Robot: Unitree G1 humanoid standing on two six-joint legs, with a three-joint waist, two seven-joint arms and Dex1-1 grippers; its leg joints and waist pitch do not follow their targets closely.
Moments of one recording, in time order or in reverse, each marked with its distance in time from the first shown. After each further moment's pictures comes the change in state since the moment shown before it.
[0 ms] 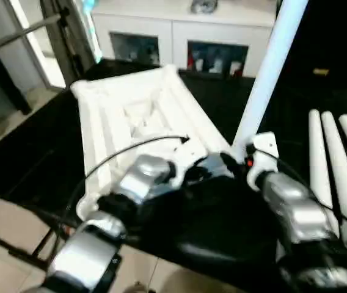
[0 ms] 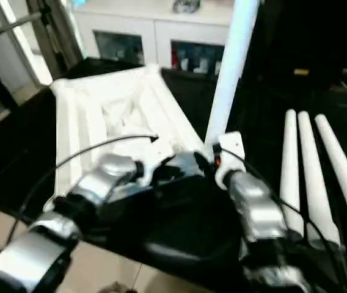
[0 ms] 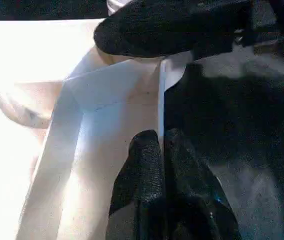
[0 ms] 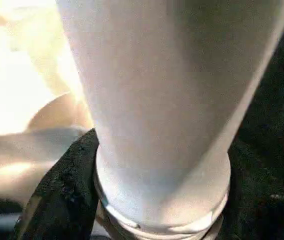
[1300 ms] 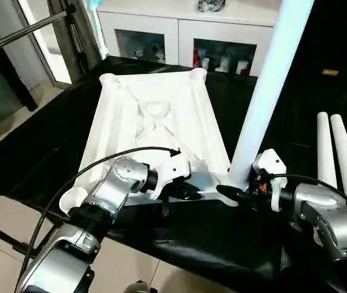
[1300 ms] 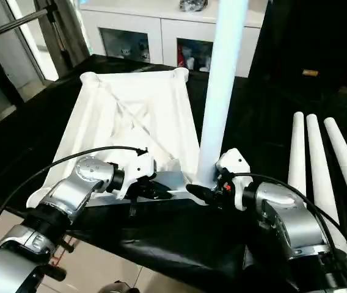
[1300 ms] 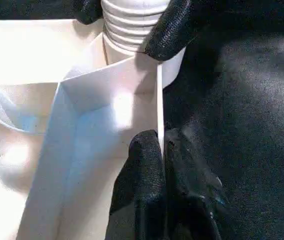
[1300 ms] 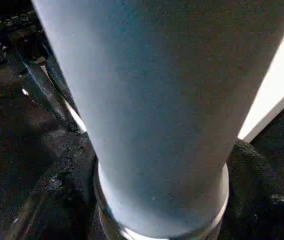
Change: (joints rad) left arm 0.153 0.200 -0.058 -0.246 -0.033 -0.114 -0.436; right arm 0.177 -0.342 0.132 -0.241 0.121 -0.008 0.686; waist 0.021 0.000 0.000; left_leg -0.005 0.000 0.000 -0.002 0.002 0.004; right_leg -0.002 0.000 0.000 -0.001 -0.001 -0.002
